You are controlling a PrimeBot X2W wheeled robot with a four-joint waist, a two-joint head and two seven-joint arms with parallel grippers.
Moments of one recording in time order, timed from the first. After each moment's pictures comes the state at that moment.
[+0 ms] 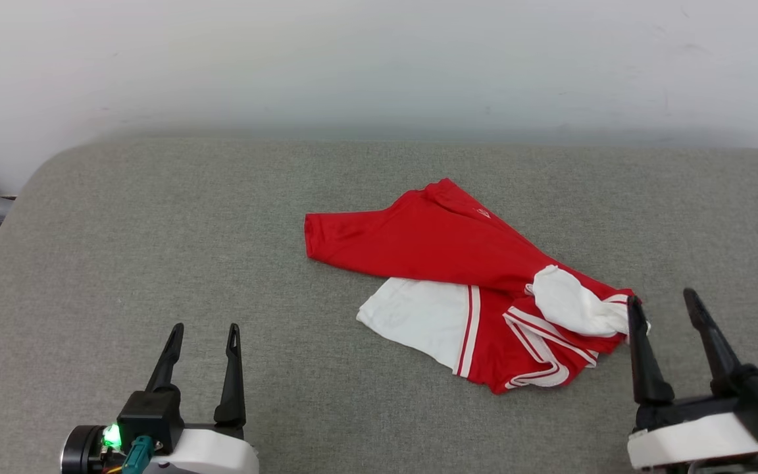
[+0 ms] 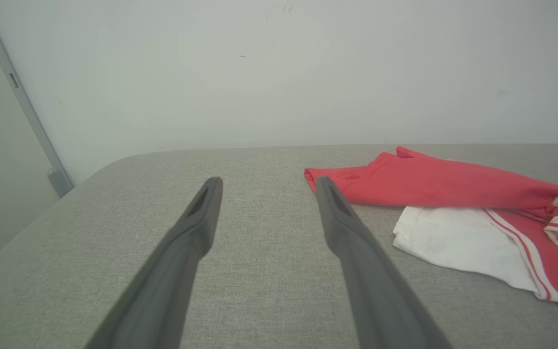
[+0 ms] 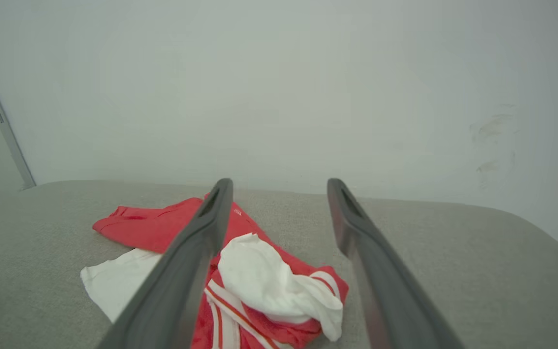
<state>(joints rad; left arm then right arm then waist) 0.03 0.07 -0.03 0.08 -0.05 0.01 -0.26 0.05 -0.05 -0.05 -0.01 0.09 0.13 -0.26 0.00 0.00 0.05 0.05</state>
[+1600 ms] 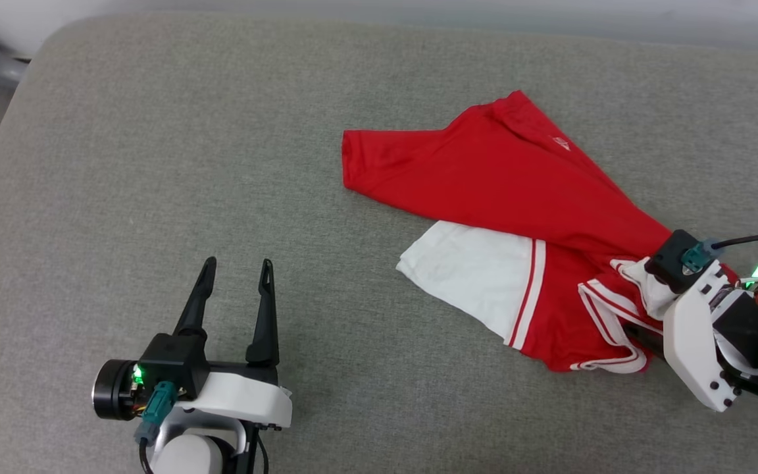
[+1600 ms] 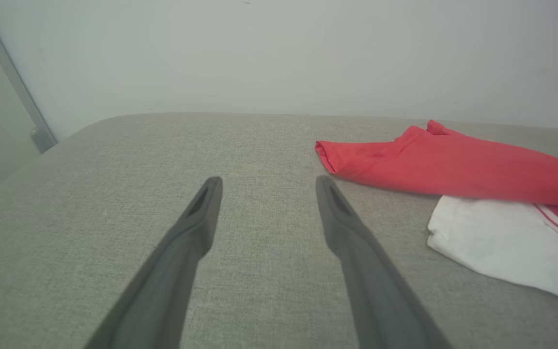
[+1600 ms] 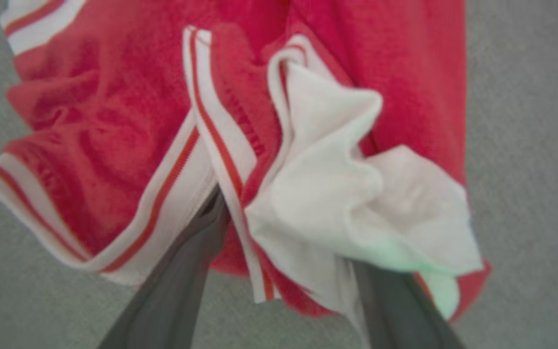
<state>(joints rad) -0.11 0.05 -0.11 0.08 -0.11 0.03 -0.26 -0.67 -0.84 0.93 0.16 0.70 0.13 0.54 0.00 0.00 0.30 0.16</state>
